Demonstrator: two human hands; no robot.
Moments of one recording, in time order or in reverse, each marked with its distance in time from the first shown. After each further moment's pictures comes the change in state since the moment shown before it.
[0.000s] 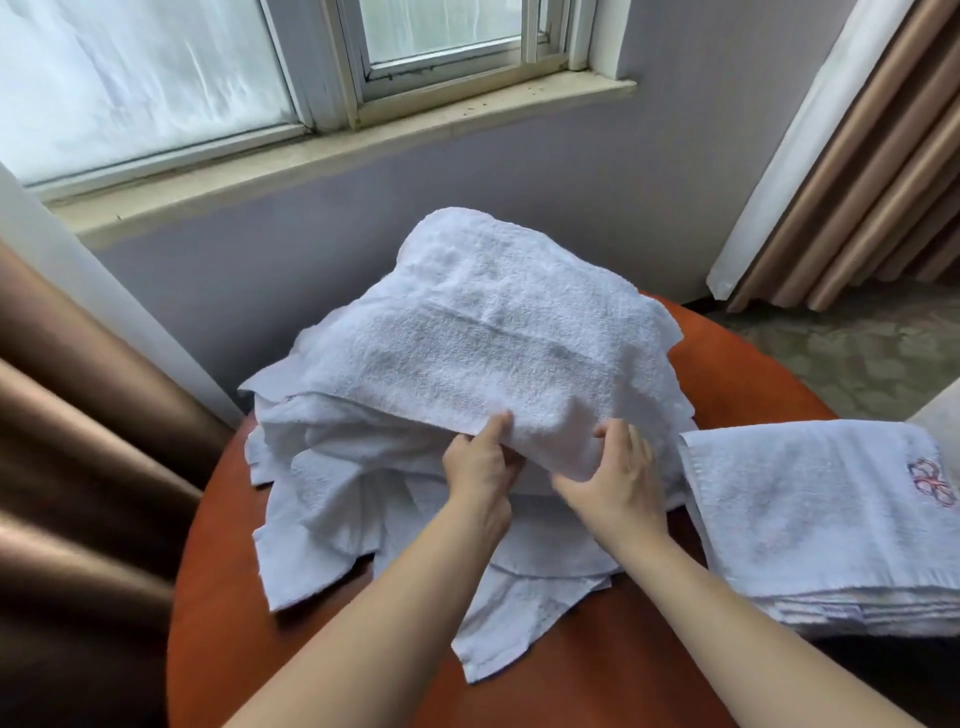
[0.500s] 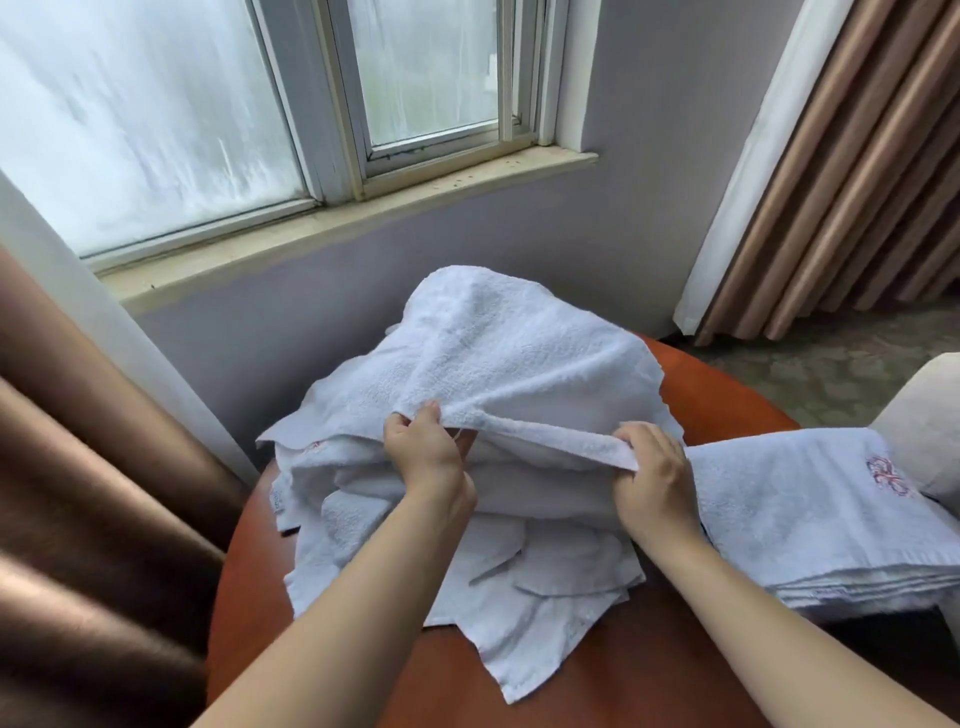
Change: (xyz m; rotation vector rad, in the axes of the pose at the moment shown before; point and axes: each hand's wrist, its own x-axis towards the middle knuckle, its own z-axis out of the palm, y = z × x) left_hand -0.039 0.094 -0.018 -0.224 0.004 0.275; right_hand -0.006 -0.012 -0.026 0.023 0.417 -0.292
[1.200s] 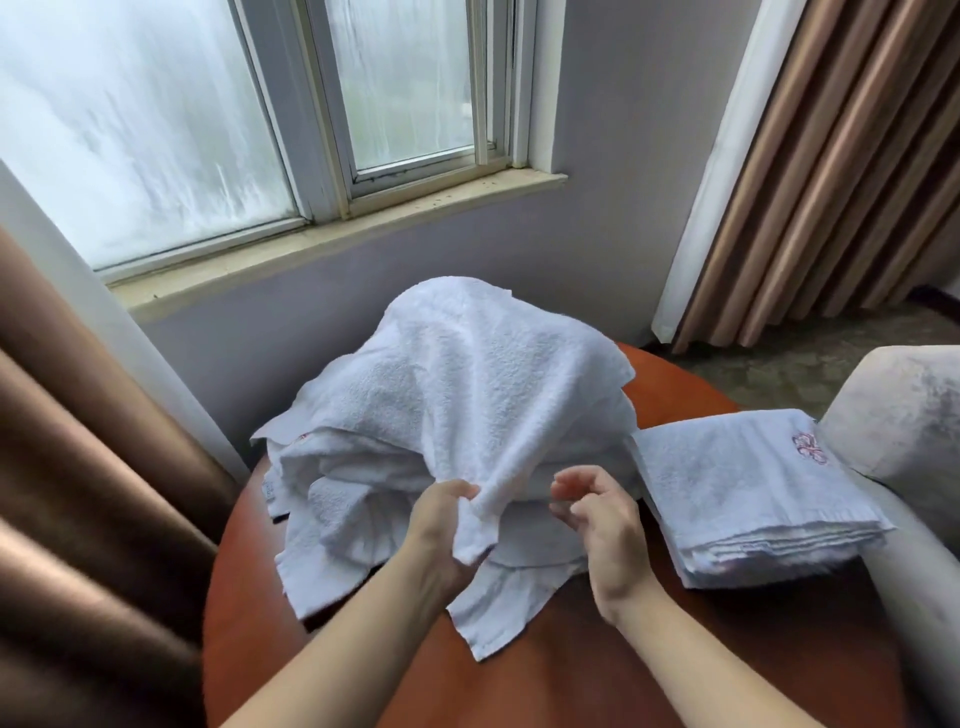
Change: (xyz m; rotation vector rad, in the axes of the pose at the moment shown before) left_hand -0.058 -0.033 -0.065 0.258 -0.345 -0.664; right_hand -0.067 -0.065 -0.069 1.099 -0.227 0.593
